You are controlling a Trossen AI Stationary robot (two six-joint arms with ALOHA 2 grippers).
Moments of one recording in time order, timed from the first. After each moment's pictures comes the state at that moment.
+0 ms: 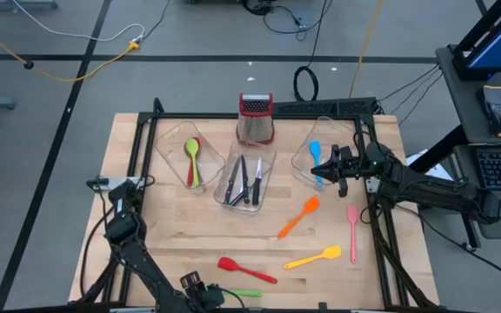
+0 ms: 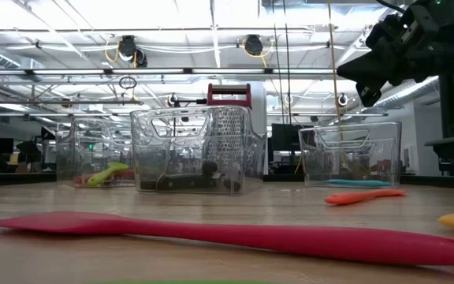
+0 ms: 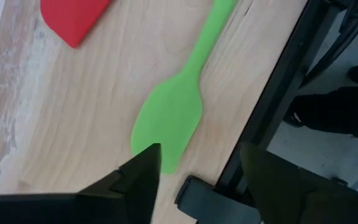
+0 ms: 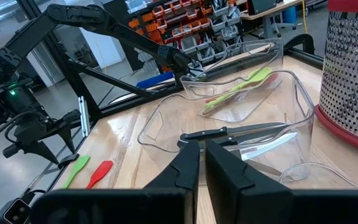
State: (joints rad) left arm -0.90 2.32 1.99 -1.23 -0.17 -1.31; right arm -0.45 0.54 0.20 0.25 -0.50 0.30
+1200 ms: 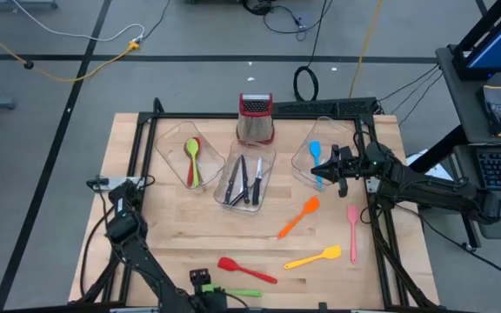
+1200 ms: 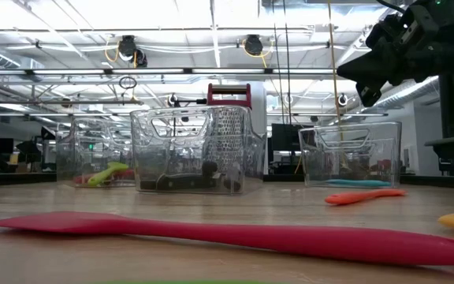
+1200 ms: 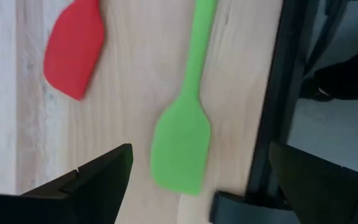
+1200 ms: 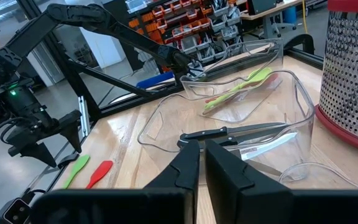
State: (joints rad) left arm -0.88 2.32 1.99 -1.22 -0.21 -1.01; right arm -0.45 0.54 0.20 0.25 -0.50 0.30
